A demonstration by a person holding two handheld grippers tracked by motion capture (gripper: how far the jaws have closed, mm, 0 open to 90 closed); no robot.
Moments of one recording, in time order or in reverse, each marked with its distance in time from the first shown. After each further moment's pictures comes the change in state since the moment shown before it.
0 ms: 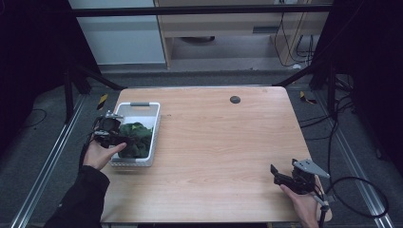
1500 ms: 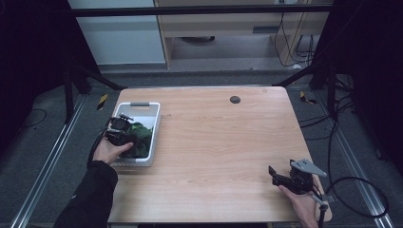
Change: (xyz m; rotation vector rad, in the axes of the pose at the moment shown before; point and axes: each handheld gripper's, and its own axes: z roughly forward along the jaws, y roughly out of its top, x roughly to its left) left arm 0.006 0.004 0.051 0.228 -0.023 -0.003; right arm 0.003 -0.001 0.004 0.033 0.022 -0.016
